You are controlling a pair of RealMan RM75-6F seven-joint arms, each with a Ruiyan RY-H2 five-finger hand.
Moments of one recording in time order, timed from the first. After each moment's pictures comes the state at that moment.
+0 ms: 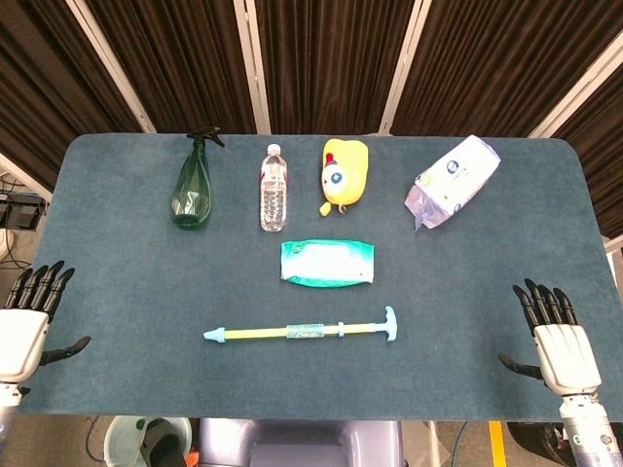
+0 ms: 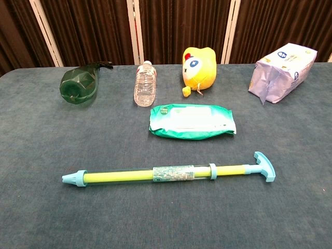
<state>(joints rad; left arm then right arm) -0.11 -1.18 -0.02 -1.53 1.59 1.53 0.08 0.10 -1.16 0.04 -1.60 -1.51 1.43 -0.14</state>
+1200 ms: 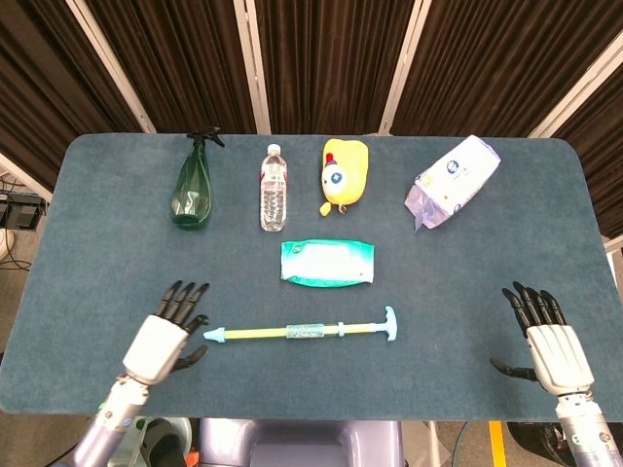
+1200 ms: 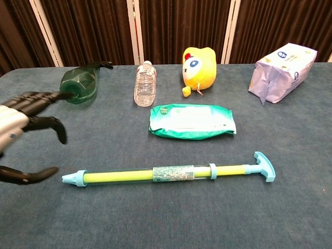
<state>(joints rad) -0.26 -1.64 0.00 -1.39 1.80 1.40 0.33 0.12 -1.12 0.02 -1.62 -1.54 1.40 -0.03</state>
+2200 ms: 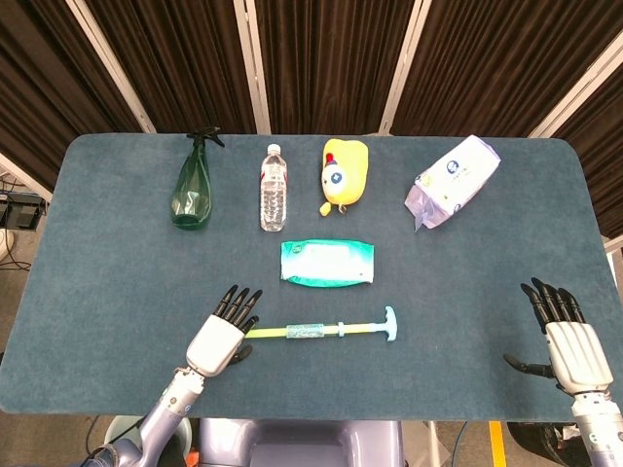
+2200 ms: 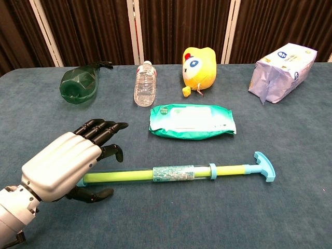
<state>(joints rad) -0.36 -1.98 -0.01 -0.98 1.78 1.36 0.34 0.11 -1.08 0.03 -1.63 -1.50 1.39 0.04</state>
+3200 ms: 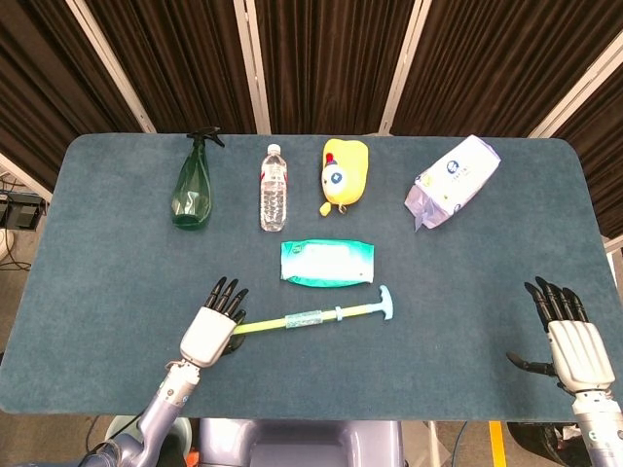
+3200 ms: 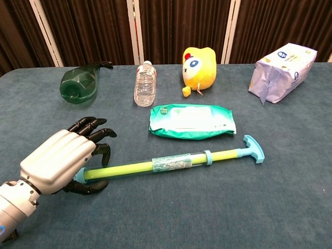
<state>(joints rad) -0.38 -2.01 -0.01 -0.89 1.71 1.38 0.31 0.11 -1.09 0.03 -1.62 -1.48 1.38 0.00</state>
